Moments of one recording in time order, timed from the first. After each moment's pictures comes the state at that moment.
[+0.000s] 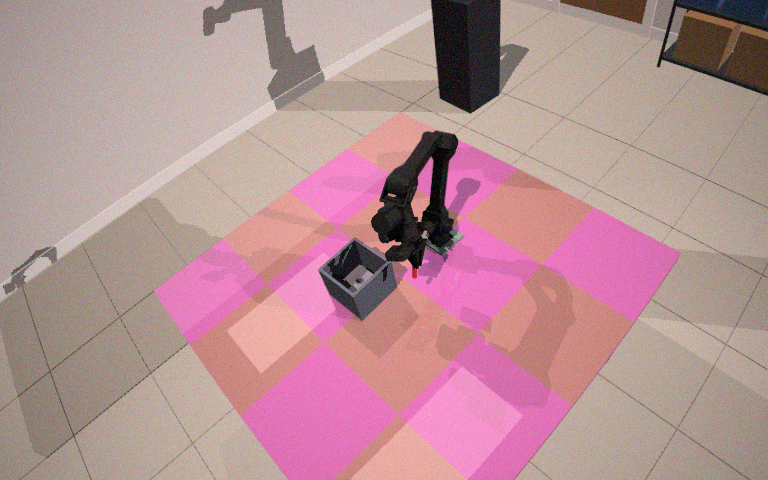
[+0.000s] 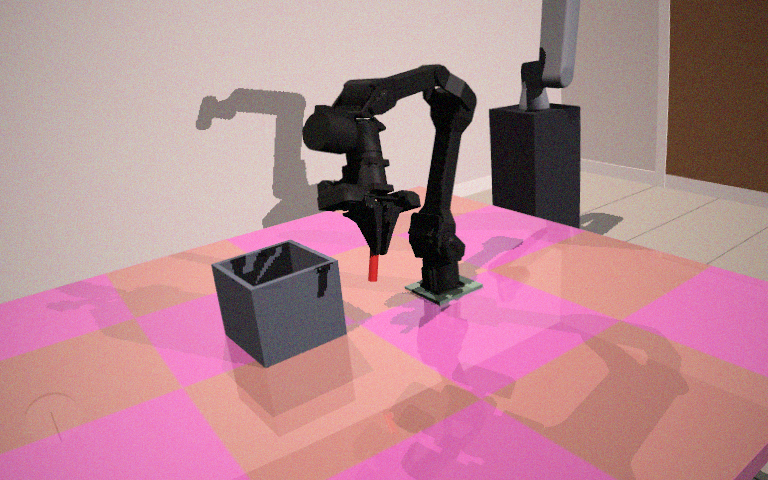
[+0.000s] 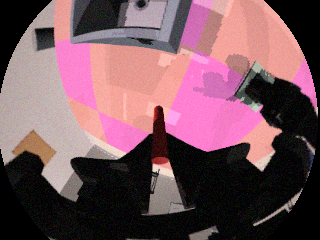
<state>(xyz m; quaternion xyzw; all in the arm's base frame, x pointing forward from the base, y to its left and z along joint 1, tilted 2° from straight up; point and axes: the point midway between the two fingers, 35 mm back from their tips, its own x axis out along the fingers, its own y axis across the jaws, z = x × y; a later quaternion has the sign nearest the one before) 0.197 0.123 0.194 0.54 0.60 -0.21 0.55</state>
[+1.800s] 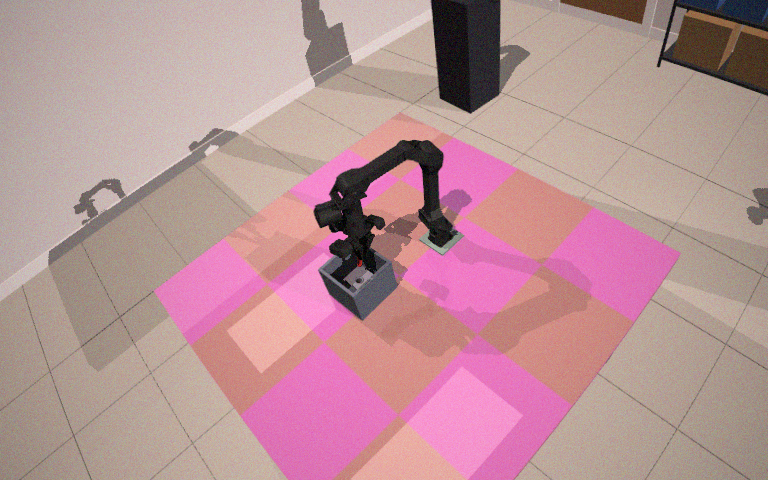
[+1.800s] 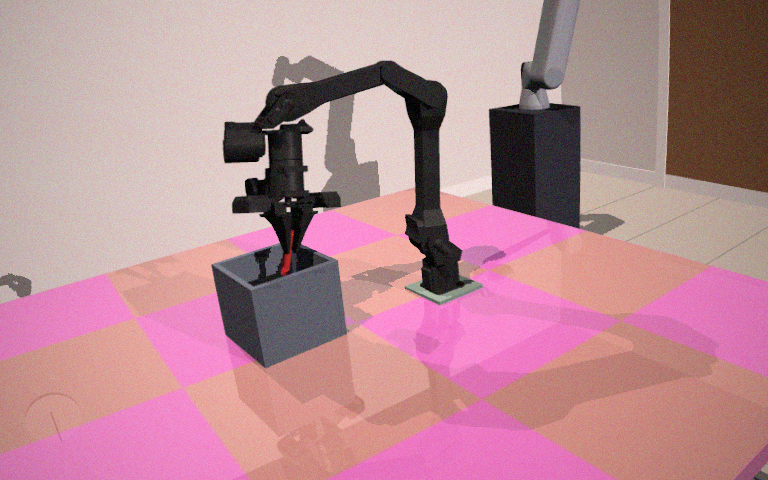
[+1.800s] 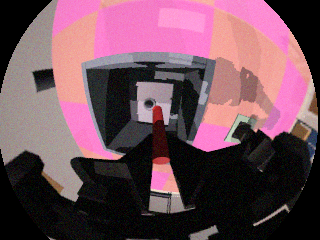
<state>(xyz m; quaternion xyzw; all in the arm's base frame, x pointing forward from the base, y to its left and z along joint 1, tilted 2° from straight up) 0.282 -0.026 0.184 0.53 0.53 -0.34 0.57</state>
